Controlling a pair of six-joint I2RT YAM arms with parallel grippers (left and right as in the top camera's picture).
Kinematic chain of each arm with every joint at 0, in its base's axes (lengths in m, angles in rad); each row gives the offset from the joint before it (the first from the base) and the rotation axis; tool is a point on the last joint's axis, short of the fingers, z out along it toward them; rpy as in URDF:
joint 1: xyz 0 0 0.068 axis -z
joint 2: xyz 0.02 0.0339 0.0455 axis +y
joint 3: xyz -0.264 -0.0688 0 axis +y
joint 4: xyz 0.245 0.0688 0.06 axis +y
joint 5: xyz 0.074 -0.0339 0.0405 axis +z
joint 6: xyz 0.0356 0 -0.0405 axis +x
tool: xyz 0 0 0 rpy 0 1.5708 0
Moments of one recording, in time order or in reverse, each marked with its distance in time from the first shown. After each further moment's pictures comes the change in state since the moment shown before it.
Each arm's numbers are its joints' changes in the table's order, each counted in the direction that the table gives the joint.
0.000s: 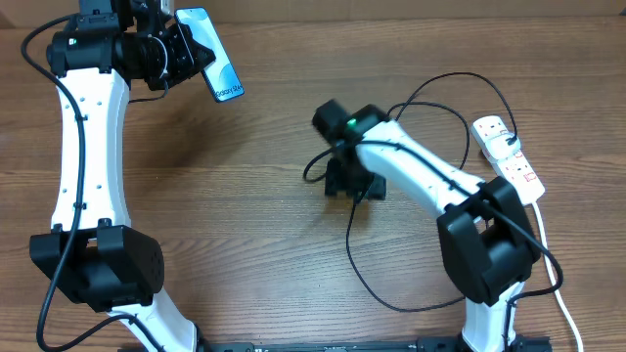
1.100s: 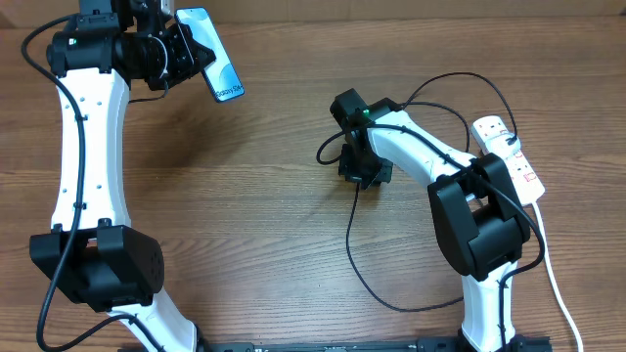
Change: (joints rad) left arm 0.000 0.000 0.000 0.000 -0.003 0.000; right arm 0.087 0.122 0.000 -0.131 -0.028 -0.025
